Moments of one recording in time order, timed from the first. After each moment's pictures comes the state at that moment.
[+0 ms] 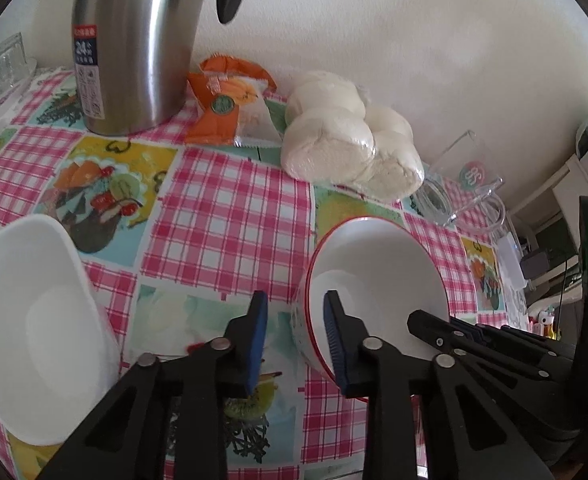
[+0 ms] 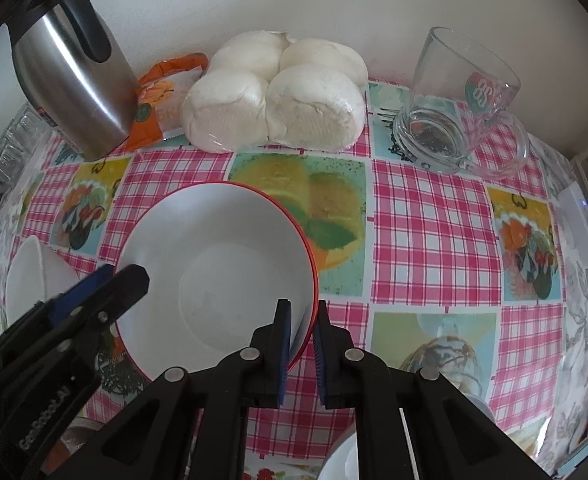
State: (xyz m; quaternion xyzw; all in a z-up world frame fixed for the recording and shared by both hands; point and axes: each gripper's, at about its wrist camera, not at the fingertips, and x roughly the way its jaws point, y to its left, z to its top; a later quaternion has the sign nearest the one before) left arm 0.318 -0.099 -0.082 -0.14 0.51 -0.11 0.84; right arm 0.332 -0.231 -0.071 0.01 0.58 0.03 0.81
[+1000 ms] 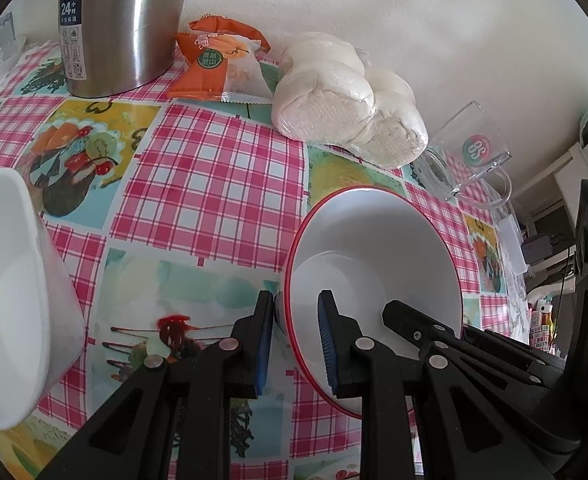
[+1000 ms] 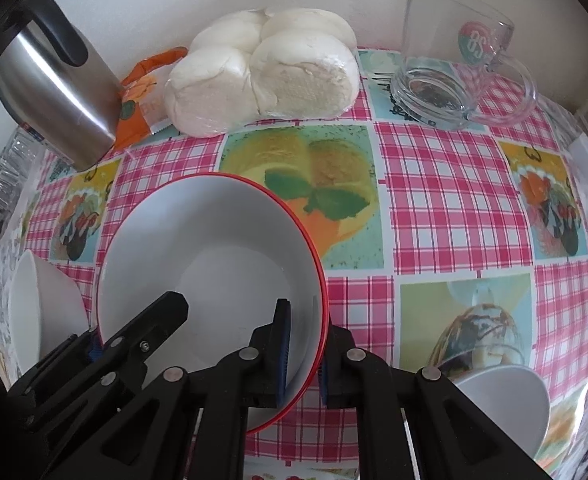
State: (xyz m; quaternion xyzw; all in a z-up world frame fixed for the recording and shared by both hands) left arm 0.318 -0.109 -0.102 -0.15 0.54 -0.12 0.82; right arm 0.336 -0.234 -0.097 0.07 0.59 0.01 0.81
